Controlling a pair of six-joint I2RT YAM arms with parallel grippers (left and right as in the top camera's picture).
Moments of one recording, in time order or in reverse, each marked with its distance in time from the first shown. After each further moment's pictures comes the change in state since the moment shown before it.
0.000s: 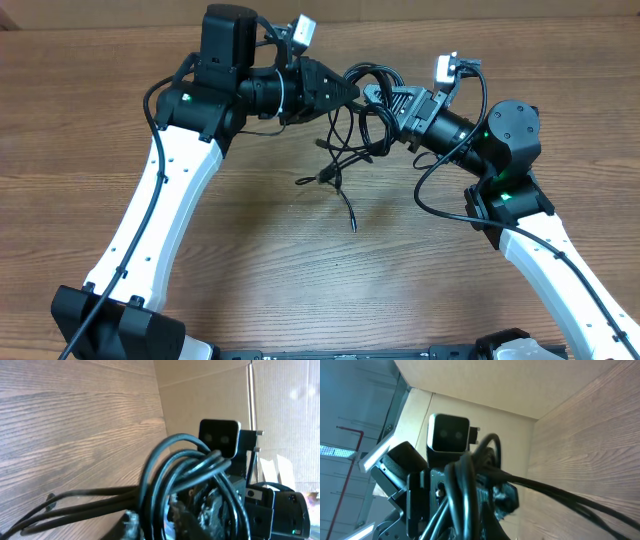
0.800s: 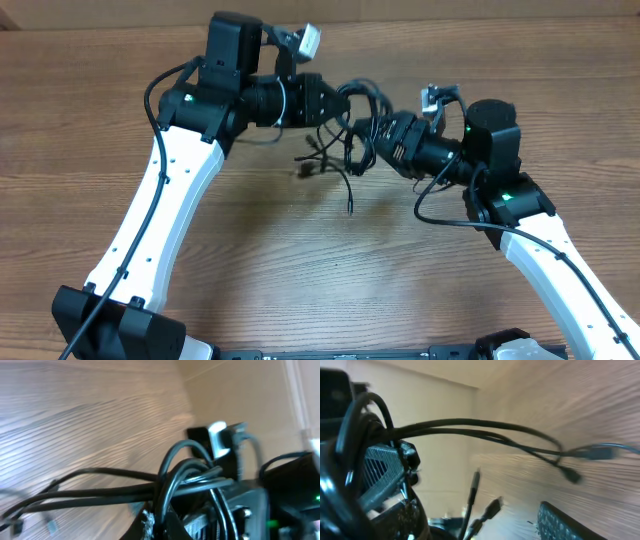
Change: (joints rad) left arm -0.007 -0.001 0.002 -0.175 -0.132 0.339; right arm -0.004 -0.004 0.001 -0.475 -0.043 -0.406
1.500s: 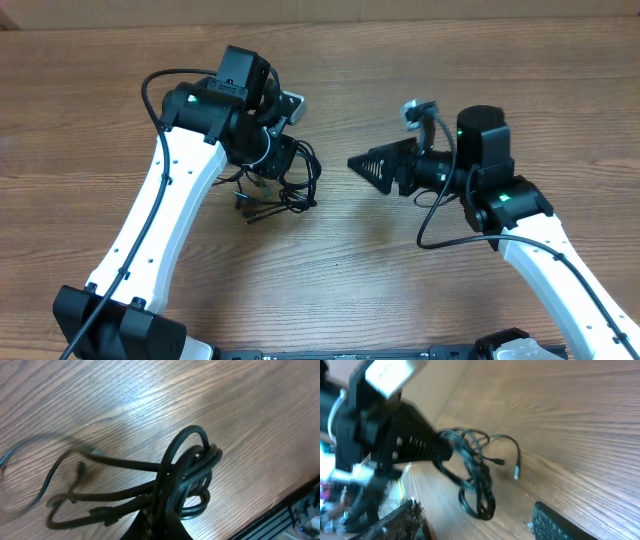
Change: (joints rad) left arm -0.023 0.000 0.001 -0.500 -0.527 0.508; right arm 0.029 0.000 -0.001 -0.163 -0.073 -0.626
